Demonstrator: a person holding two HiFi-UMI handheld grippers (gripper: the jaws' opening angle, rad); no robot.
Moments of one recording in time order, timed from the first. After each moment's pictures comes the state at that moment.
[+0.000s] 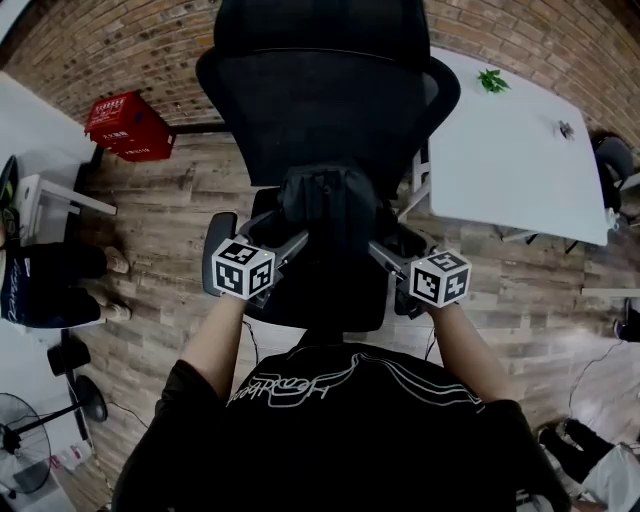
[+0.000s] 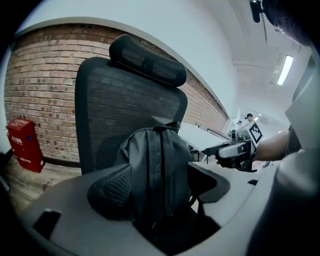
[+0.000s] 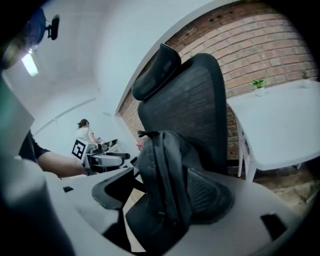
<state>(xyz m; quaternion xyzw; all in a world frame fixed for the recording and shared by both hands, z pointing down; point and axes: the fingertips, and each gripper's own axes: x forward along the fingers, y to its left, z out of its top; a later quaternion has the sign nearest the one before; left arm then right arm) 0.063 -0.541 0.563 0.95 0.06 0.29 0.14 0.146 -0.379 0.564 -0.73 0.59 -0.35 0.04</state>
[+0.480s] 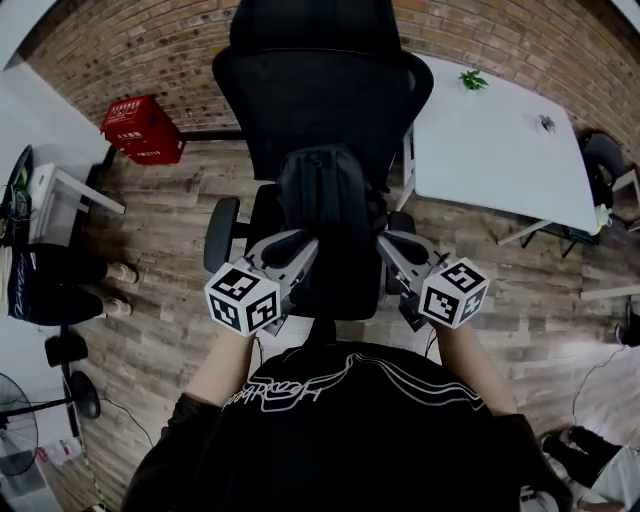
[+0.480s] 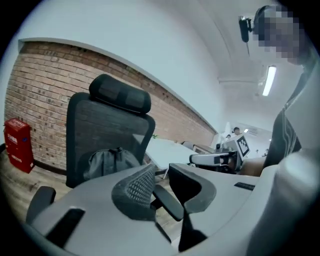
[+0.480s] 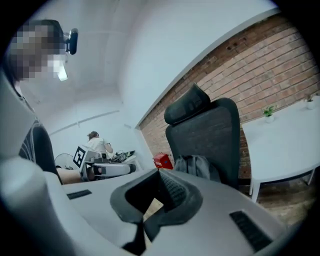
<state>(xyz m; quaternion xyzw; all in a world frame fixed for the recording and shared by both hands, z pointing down) -0.008 -0.418 0.440 0.96 0.09 0.19 0.16 0.063 -0.321 0.441 -0.71 0.66 -0.24 0.08</state>
